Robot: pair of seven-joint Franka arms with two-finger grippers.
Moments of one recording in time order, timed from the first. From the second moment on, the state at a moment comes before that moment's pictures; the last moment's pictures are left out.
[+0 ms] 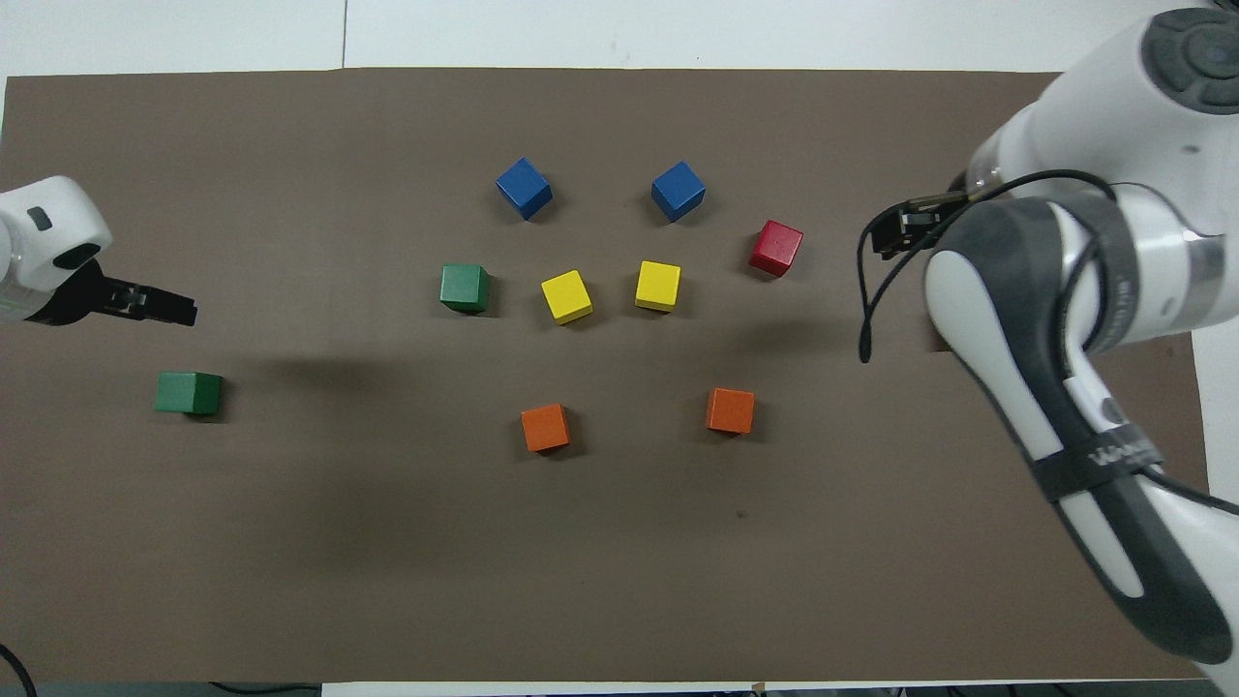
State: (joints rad) left arm 0.10 0.10 -0.07 -1.85 0.02 1.96 0.26; right arm 0.16 0.27 0.02 -1.60 -0.05 1.87 0.10
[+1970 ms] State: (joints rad) left arm -0.31 0.46 -0.08 -1.69 -0.02 2.18 -0.08; right arm 0.26 0.48 0.03 -1.62 -0.08 2.18 -0.59
